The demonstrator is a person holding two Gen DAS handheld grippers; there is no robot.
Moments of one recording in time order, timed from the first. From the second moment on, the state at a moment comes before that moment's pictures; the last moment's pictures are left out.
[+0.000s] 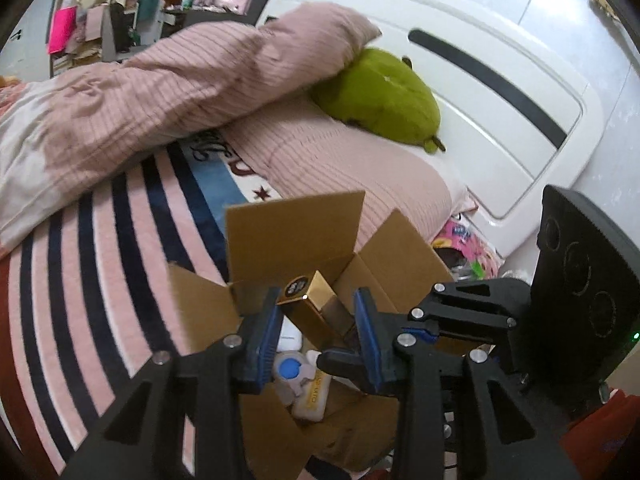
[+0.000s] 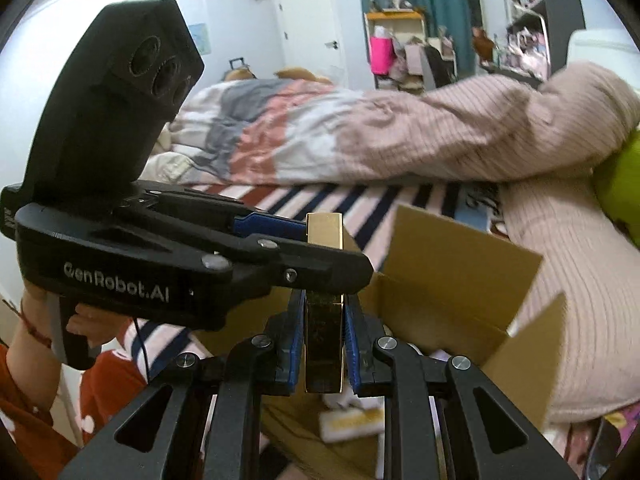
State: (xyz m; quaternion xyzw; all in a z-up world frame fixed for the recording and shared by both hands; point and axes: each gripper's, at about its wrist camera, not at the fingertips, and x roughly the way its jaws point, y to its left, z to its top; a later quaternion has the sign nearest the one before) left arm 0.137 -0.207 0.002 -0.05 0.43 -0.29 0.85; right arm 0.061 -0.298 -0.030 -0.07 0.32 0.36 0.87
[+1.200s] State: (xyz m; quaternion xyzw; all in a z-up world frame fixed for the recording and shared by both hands) left arm 0.025 -0.086 0.046 -0.04 0.30 0.03 0.95; right arm 0.019 -0.289 0.000 -0.10 0.23 0.32 0.92
